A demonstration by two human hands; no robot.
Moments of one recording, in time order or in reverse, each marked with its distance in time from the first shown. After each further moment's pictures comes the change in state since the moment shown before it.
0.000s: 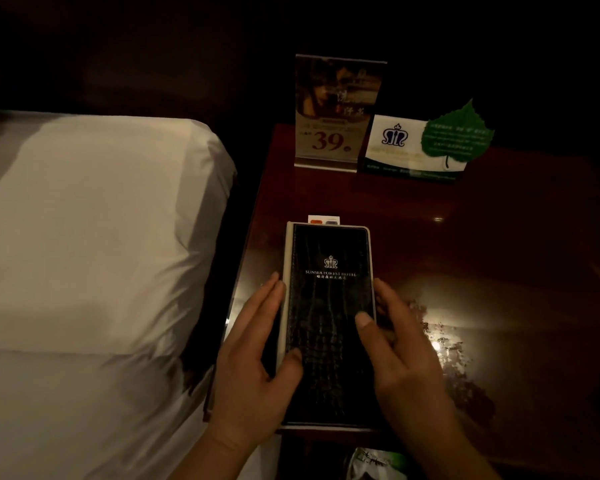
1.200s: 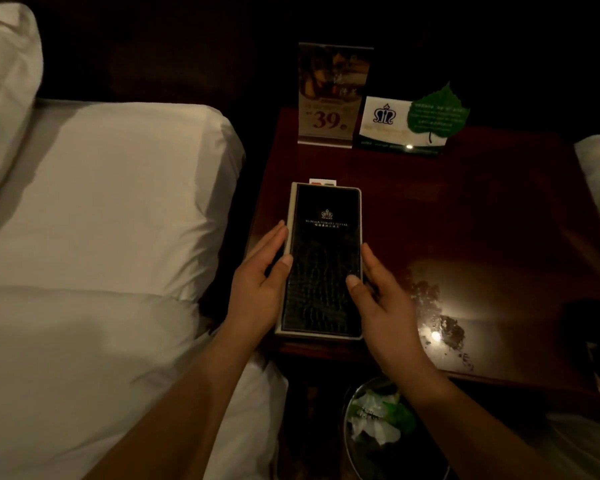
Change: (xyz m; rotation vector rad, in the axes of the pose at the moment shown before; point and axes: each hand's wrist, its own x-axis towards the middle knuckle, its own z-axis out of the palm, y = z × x) left_hand 0.013 -0.002 -0.006 -0.120 -0.011 -0.116; right_hand -0.017 0.025 -0.003 0.039 -0.037 -0.057
